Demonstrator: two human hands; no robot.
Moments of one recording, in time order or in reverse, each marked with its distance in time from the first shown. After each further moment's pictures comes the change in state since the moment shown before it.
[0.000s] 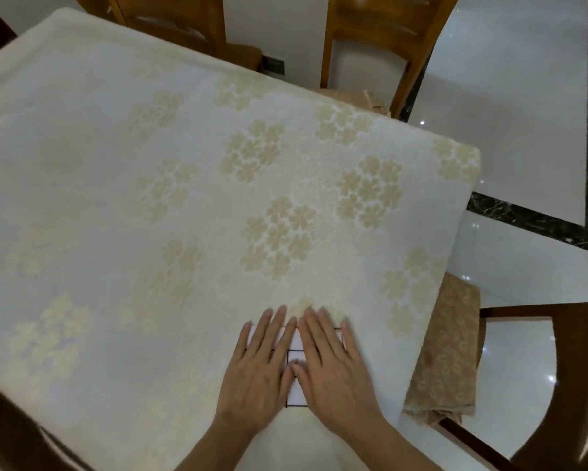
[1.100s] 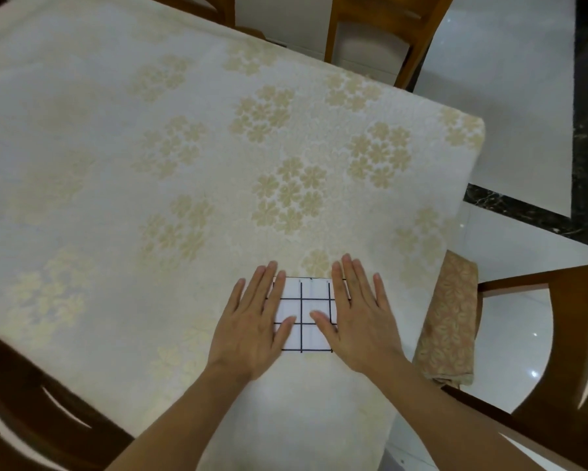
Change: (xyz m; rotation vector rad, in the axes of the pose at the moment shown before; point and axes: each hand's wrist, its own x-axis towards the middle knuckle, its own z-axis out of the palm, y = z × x) left_hand -0.025 -0.030 0.014 0.016 0.068 -0.023; right_hand -0.012 0.010 0.009 -0.085 0.040 0.148
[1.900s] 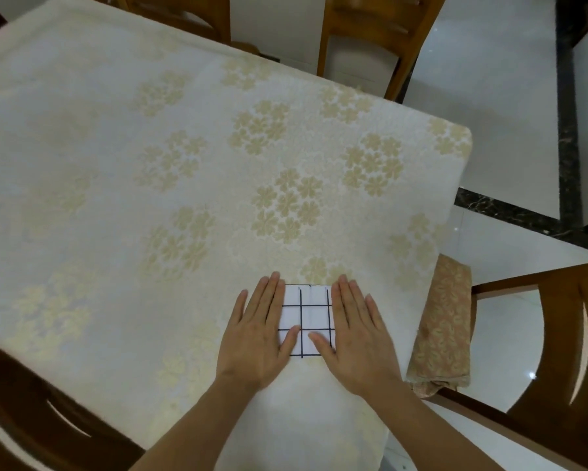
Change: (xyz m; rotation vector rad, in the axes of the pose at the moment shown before) left_hand -0.004 0.006 0.006 -0.026 0.004 -0.033; right_hand -0.022 -0.011 0.007 0.086 0.038 0.002
